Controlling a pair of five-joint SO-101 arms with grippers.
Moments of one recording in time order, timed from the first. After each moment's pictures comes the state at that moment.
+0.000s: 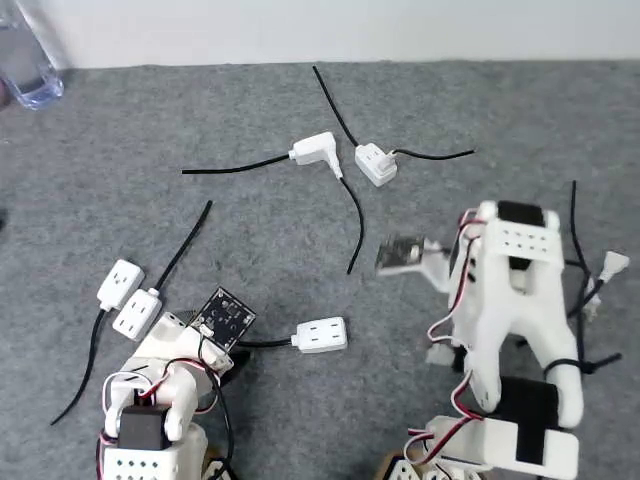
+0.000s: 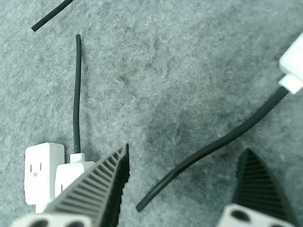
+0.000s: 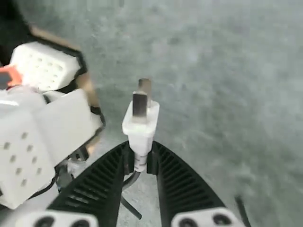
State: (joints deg) left arm -2.0 -103.4 96.6 68.9 -28.8; right arm 7.6 -5.5 27.1 99.5 85.5
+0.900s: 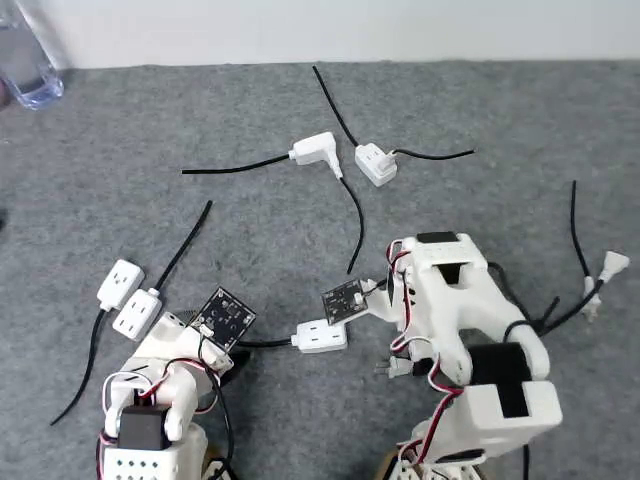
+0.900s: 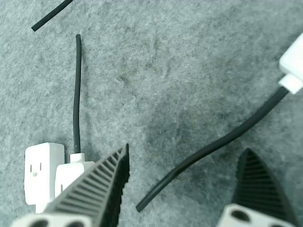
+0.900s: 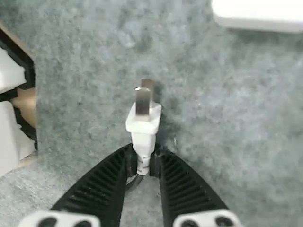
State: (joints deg) left arm -2.0 -103.4 96.6 68.9 -28.8; right arm -6.9 5.1 36.7 75.0 93.8
